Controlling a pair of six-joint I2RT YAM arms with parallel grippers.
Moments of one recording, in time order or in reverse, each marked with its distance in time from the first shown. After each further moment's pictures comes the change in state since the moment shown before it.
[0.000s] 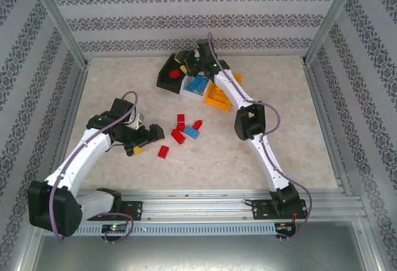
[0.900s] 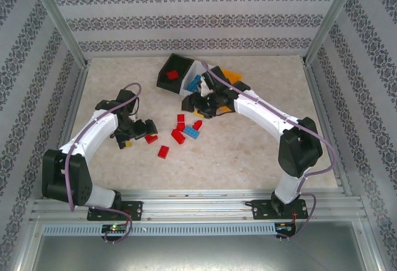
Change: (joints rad) left arm 0.051 0.272 0.129 -0.053 -0.270 0.016; right arm 0.178 -1.046 -1.326 -0.210 -0.007 -0.477
